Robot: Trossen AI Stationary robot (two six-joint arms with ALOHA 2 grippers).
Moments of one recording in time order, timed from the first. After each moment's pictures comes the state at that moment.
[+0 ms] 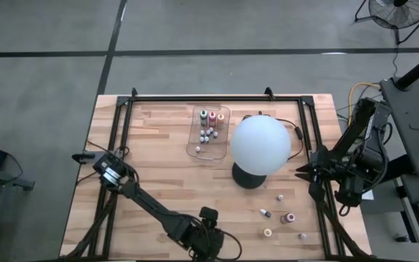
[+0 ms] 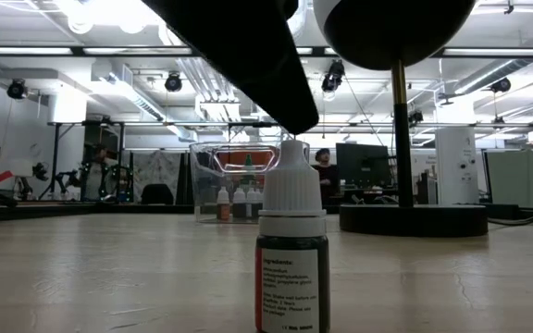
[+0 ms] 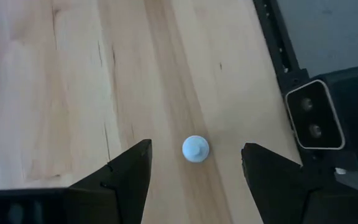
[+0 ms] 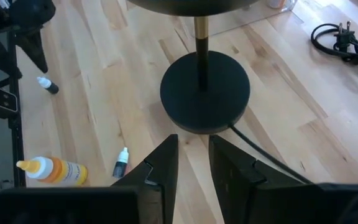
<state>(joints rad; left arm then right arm) -0.63 2.17 1.83 -0.69 -0.25 -0.35 1.08 0.93 1.04 -1.40 0.72 1.47</state>
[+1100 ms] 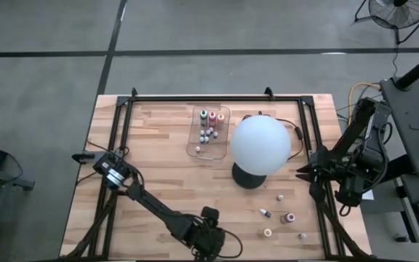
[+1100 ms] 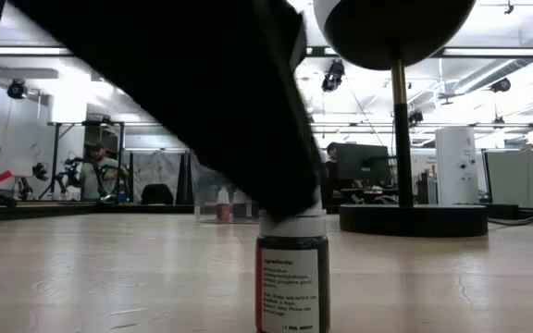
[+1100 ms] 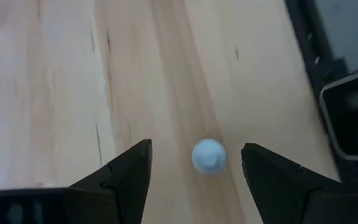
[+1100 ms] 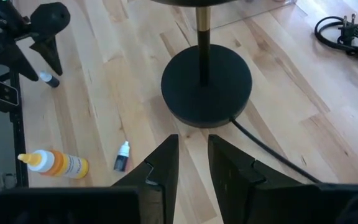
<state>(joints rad) -0.61 2.21 1.77 -0.60 -0.25 -0.34 1.08 0.93 1.04 -1.40 0.70 1.46</state>
